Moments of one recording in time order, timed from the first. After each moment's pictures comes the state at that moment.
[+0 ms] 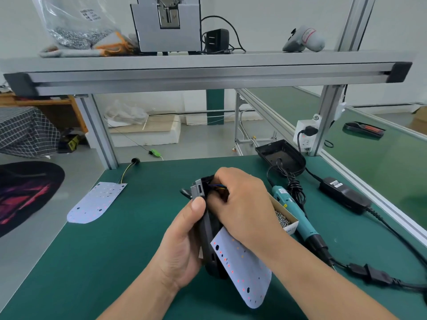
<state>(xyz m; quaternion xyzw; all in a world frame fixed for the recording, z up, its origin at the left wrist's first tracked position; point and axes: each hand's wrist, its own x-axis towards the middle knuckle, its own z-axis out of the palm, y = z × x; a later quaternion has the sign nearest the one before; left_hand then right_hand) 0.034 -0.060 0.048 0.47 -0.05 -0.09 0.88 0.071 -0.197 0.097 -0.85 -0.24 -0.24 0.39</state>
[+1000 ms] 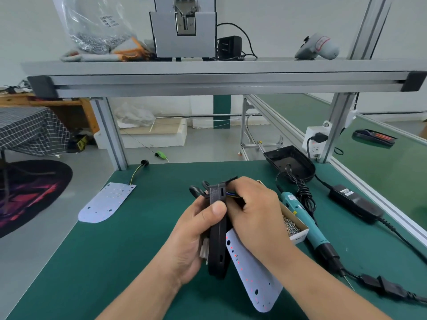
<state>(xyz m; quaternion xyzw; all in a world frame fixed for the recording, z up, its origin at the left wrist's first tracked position) 0.037 -0.049 0.065 0.54 -0.07 -0.09 0.83 0.069 -0.196 0.085 -0.81 -0.25 -0.27 0.45</state>
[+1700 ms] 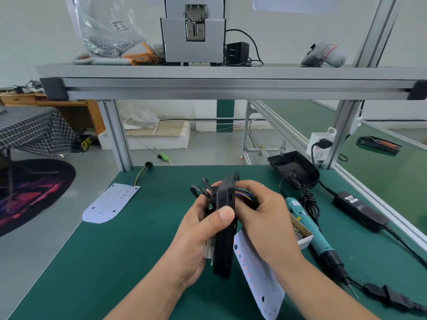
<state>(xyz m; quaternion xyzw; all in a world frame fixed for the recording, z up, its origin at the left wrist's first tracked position) 0.040 -0.049 0.058 0.55 -0.08 -0.02 0.83 0.065 -0.197 0.091 -0.73 -0.23 -0.14 0.63</state>
